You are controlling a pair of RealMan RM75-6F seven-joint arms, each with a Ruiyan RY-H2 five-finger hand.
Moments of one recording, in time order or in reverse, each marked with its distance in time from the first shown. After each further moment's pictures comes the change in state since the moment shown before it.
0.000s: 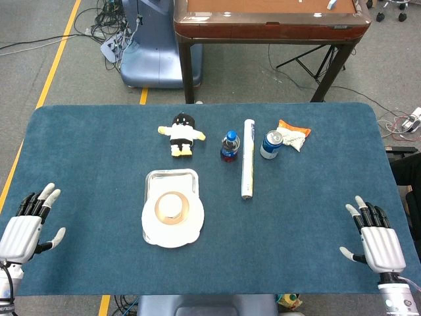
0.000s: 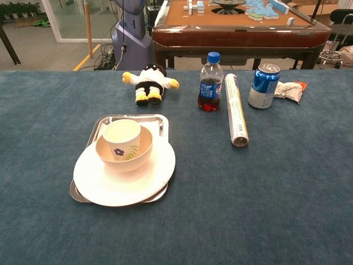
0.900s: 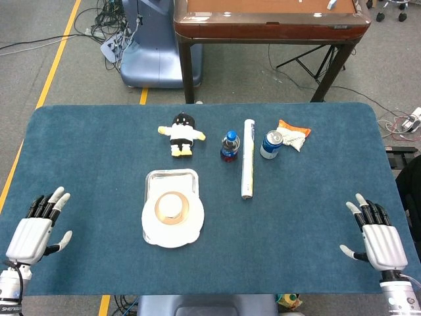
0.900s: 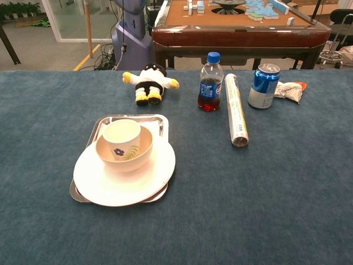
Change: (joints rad) left arm -0.012 -0.035 0.018 0.006 0.010 -0.025 0.092; right arm 0.010 0.029 0.006 -0.014 -0.006 -0.009 0.051
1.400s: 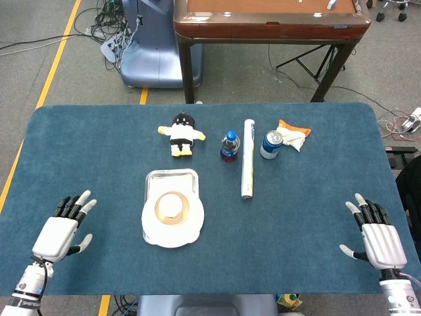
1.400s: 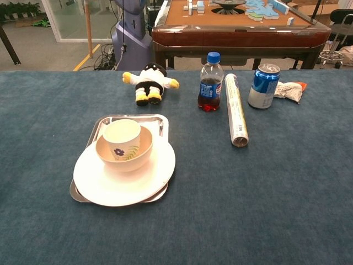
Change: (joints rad) left arm -0.059 -0.045 0.010 -0.060 0.003 -0.091 0.142; right arm 0.010 0.001 0.002 0.007 0.017 -0.027 0.007
